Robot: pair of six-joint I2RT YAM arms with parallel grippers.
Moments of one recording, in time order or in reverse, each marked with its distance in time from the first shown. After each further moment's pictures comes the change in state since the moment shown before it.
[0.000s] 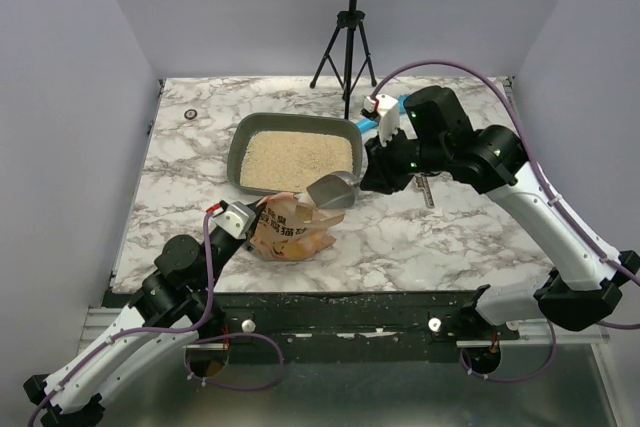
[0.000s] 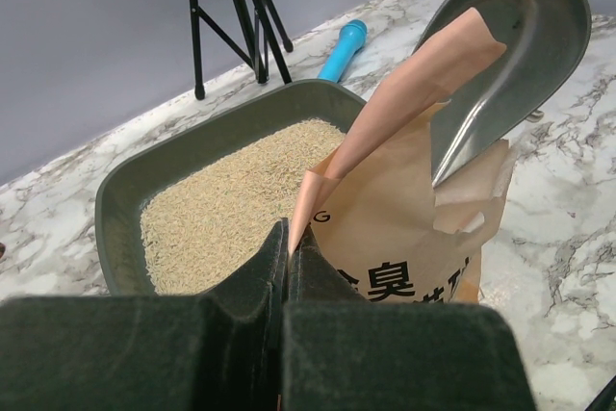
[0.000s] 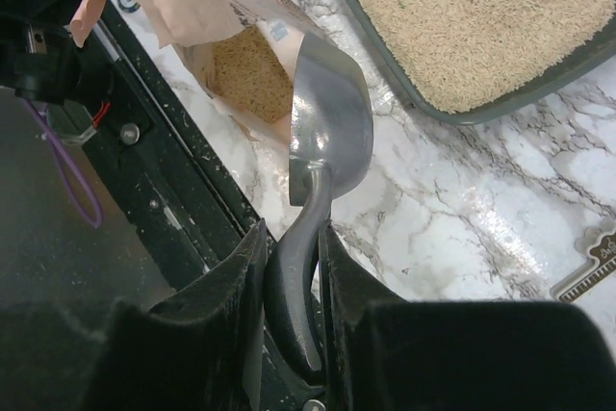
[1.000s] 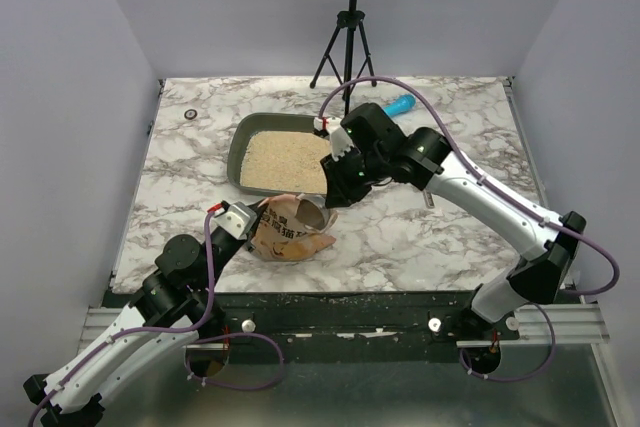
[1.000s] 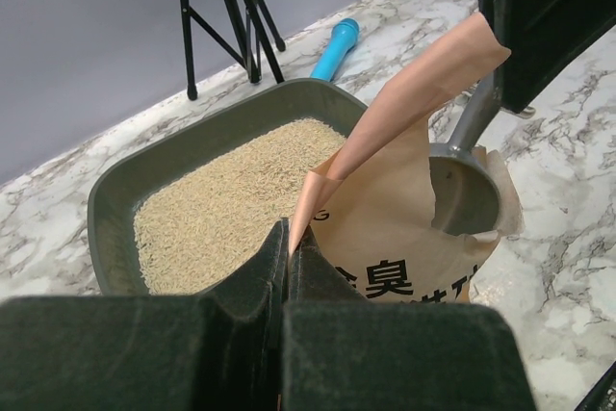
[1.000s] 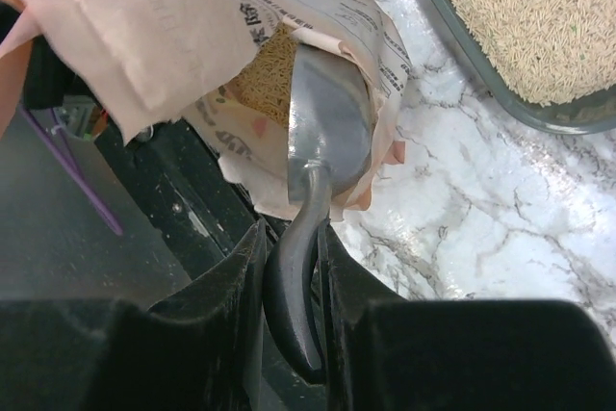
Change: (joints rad) left arm 0.000 0.004 0.000 -0.001 0.014 -0.001; right arm 0.107 0.192 -0.066 0.111 0.013 0.099
